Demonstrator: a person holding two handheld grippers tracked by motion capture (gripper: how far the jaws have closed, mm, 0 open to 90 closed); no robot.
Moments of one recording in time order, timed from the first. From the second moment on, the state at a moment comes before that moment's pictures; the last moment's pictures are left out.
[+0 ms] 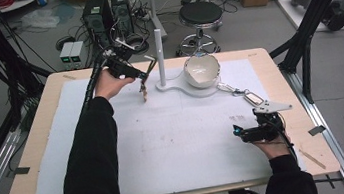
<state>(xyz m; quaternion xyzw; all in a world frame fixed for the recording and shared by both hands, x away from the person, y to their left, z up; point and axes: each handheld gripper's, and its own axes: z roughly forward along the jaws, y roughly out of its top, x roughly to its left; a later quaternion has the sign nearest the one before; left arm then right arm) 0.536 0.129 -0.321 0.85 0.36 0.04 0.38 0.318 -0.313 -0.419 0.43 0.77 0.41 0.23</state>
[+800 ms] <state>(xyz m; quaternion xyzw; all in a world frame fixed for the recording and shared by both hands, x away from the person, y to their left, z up) 0.508 0.162 -0.306 0.82 0.34 0.08 0.46 0.317 -0.312 -0.418 0.43 0.77 0.41 0.23</state>
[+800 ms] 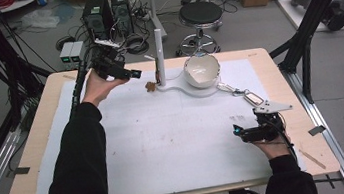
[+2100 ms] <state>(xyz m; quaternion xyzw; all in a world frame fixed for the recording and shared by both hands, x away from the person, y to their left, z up) 0.431 0.197 -0.329 0.82 0.34 0.10 0.45 0.317 -0.312 -0.418 0.43 0.77 0.40 0.23</state>
